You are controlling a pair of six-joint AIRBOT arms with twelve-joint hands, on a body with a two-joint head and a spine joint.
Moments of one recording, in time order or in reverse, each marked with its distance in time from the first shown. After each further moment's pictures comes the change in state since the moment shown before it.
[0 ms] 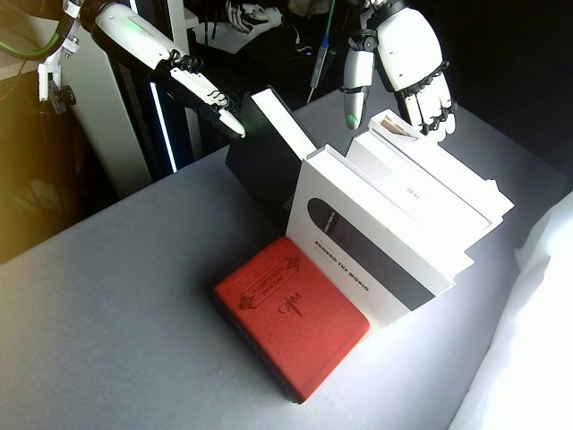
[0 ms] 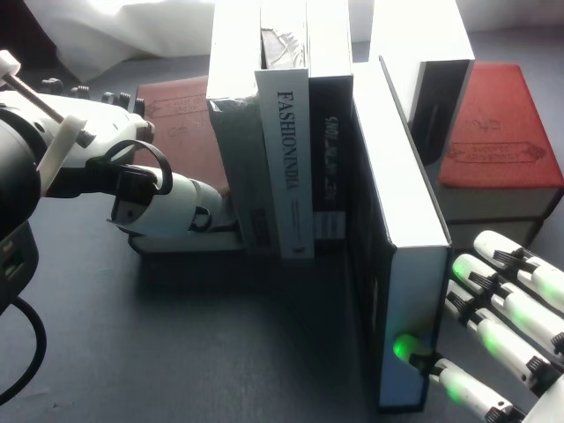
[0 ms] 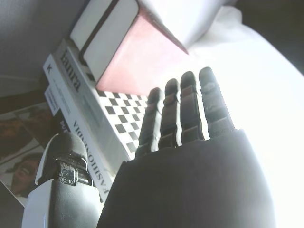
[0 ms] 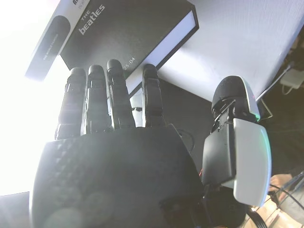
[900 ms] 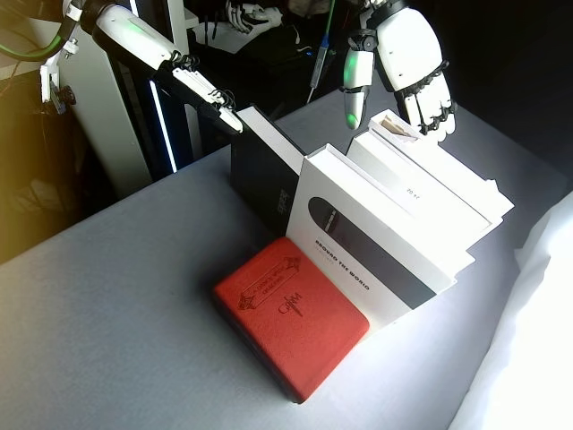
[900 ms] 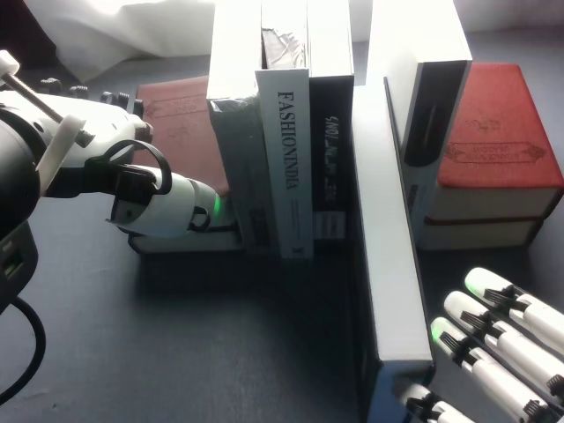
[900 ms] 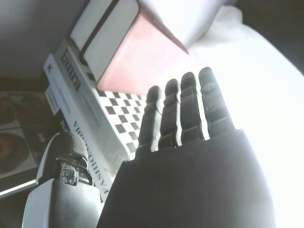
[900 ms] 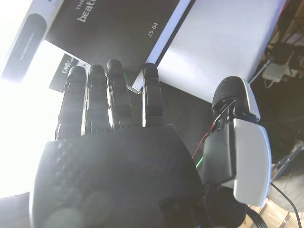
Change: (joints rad) left arm 0.000 0.000 0.000 0.000 0.000 0.000; right arm -0.075 0.001 -0.022 -0.069 0.015 0.013
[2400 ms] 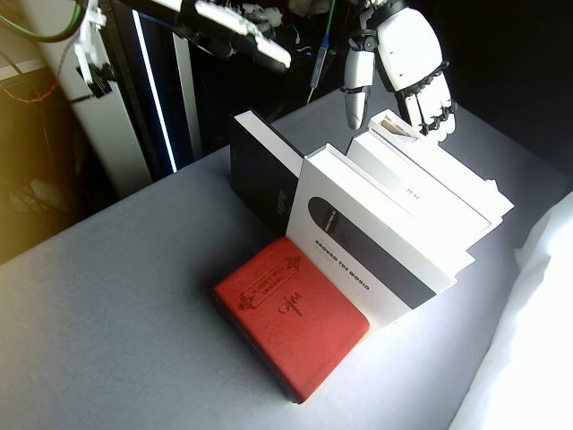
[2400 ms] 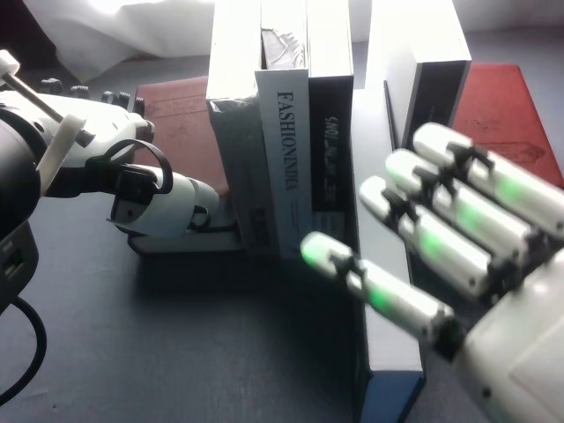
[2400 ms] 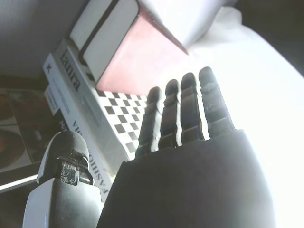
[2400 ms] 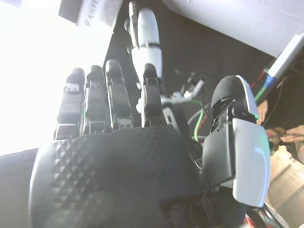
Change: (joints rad) left arm 0.000 0.000 0.000 0.001 0.000 -0.005; right arm 0.323 0.067 0.034 -0.012 0.124 0.242
